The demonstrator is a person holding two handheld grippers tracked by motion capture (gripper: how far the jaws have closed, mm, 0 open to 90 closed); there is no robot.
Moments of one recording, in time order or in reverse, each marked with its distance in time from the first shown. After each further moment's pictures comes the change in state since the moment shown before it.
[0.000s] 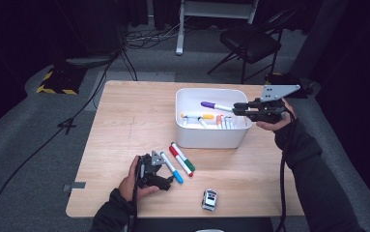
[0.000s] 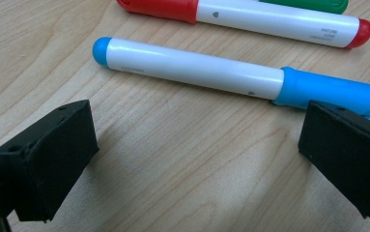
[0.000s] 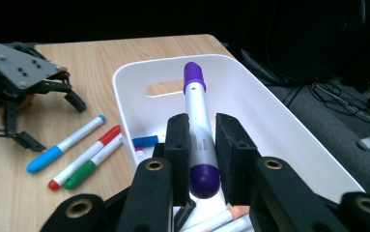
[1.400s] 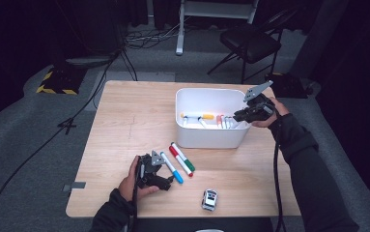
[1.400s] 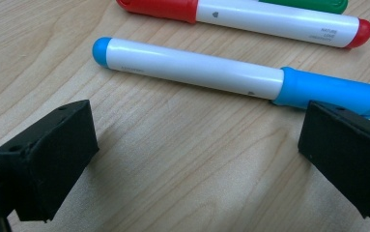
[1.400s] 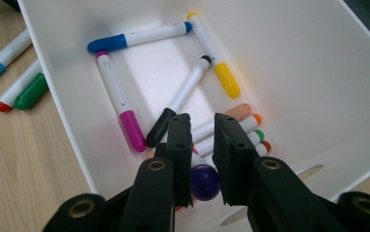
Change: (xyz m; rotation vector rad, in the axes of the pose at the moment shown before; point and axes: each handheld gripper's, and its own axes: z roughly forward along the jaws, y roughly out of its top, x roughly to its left) left arm 0.000 0.000 0.000 0.002 -0.004 0.004; right arm -0.032 -0.025 0.041 0.418 0.003 0.066
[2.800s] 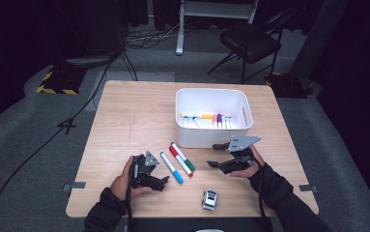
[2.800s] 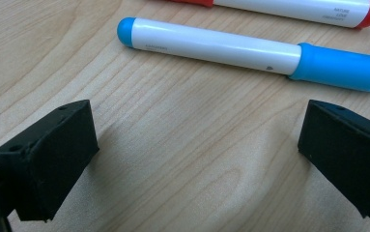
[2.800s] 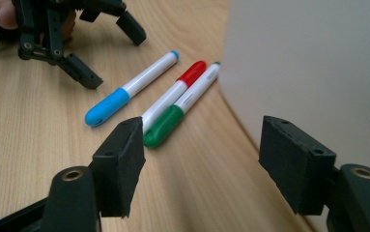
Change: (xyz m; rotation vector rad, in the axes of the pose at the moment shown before) left arm 0.012 -0.010 -0.008 -0.007 0.000 0.010; right arm 0.133 -0.052 0.068 -0.354 0.109 -0.002
